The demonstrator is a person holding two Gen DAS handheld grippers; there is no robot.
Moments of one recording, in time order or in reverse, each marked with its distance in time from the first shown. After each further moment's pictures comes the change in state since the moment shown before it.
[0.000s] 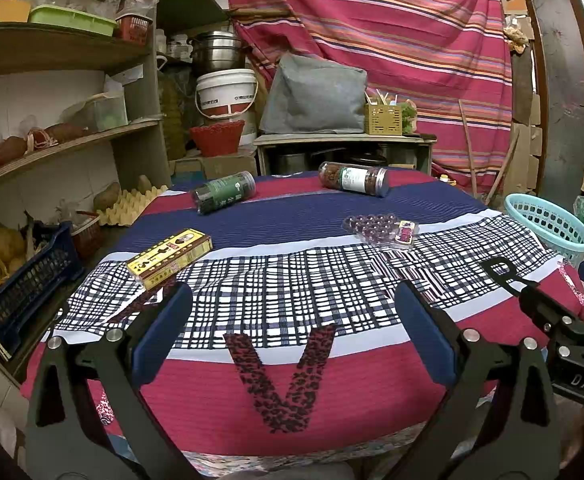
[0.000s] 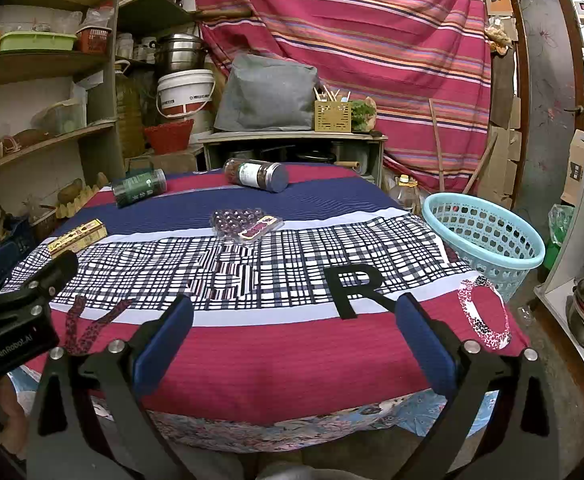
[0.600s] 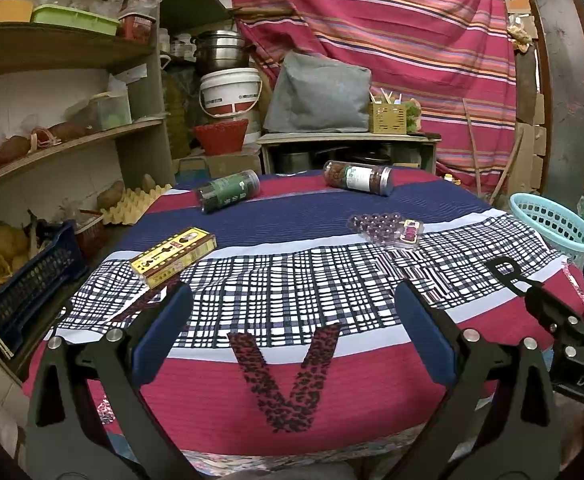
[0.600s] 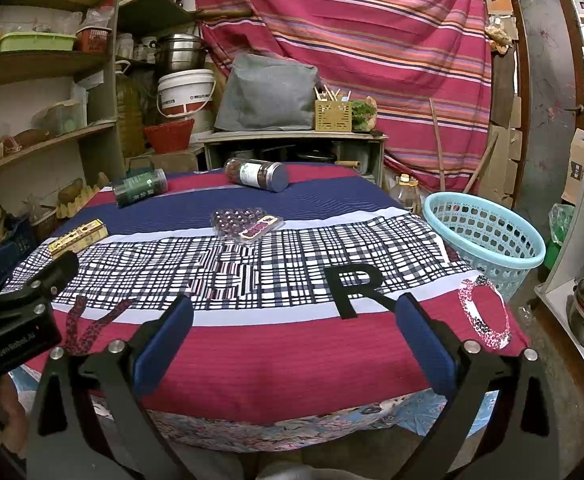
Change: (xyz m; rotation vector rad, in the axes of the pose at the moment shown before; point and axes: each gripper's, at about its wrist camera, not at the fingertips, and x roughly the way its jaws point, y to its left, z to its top) left arm -0.004 0.009 -0.001 0.002 0.001 0.019; right arm 0.000 0.000 0.000 0.002 0.001 0.000
